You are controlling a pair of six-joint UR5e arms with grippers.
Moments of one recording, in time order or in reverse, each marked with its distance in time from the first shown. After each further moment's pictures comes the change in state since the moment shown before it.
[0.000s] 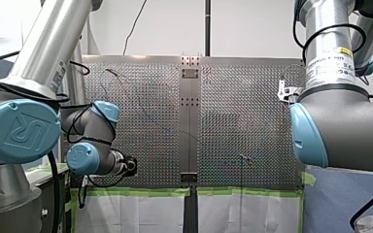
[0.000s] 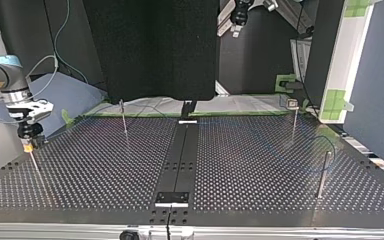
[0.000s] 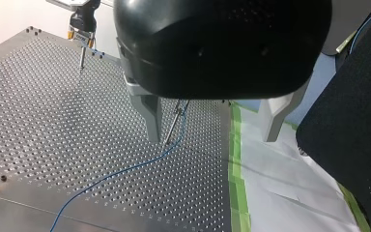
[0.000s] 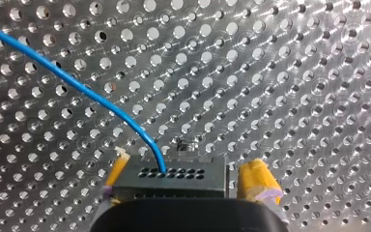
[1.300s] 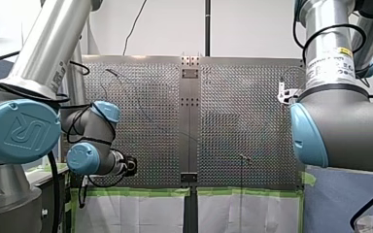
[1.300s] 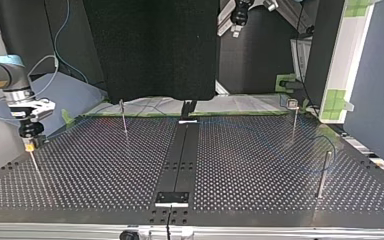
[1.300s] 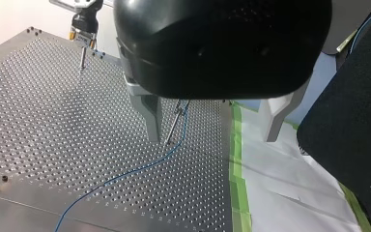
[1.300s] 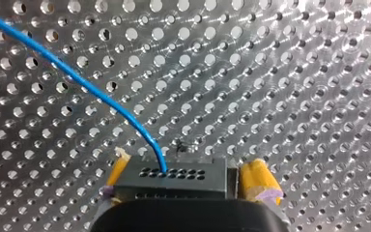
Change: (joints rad) left arm 0.001 0.000 0.000 0.004 0.000 0.003; right arm -0.001 0.006 0.018 -0.046 -0.009 -0.034
